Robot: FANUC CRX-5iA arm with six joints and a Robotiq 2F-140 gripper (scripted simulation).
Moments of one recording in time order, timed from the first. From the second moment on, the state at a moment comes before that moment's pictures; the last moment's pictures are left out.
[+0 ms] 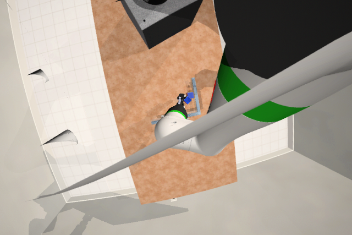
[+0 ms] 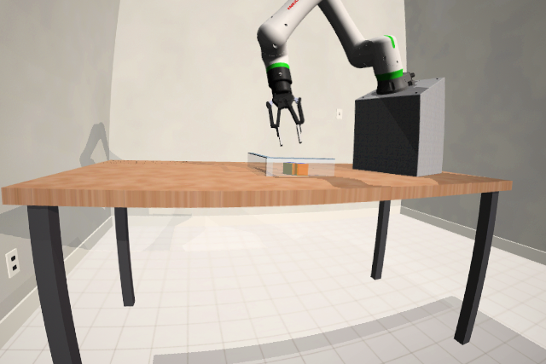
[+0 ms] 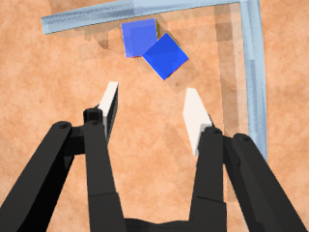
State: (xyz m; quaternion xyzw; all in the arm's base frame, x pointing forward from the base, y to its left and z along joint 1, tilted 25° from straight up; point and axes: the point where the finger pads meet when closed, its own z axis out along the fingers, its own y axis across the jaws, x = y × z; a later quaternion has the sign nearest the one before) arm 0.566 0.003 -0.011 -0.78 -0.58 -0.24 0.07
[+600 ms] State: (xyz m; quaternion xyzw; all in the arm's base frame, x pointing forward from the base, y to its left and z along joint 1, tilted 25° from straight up) arm 0.560 0.025 -0.045 -0.62 -0.76 -0.14 -0.10
